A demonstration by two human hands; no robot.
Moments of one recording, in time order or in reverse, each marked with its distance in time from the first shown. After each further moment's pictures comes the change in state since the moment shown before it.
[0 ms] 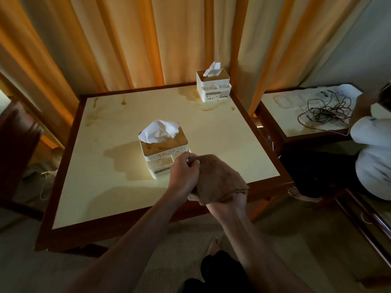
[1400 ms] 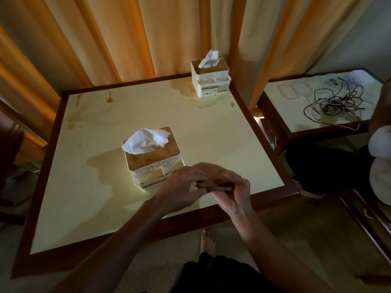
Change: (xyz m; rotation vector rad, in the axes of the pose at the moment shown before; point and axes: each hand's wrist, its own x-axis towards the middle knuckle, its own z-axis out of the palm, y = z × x) left_hand 0.067 -0.037 0.009 0.564 -0.461 0.580; right_hand 0.097 -0.065 -0.010 -0.324 -0.352 -0.038
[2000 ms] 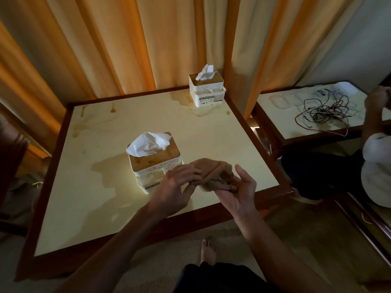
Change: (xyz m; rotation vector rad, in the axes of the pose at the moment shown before) left_hand -0.029 0.004 -0.008 -0.017 0.316 0.261; right_hand -0.022 -0.007 0.007 0.036 0.003 0.079
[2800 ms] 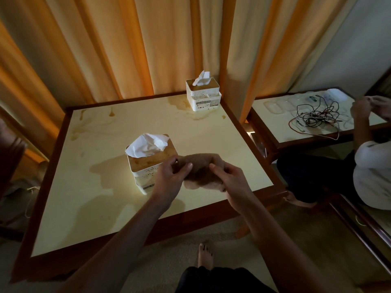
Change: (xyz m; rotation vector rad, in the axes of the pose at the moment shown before) left_hand 0.018 0.026 -0.006 -0.607 0.287 -0.677; right_hand -0.021 -0.008 0.038 -1.019 0.216 -0.267
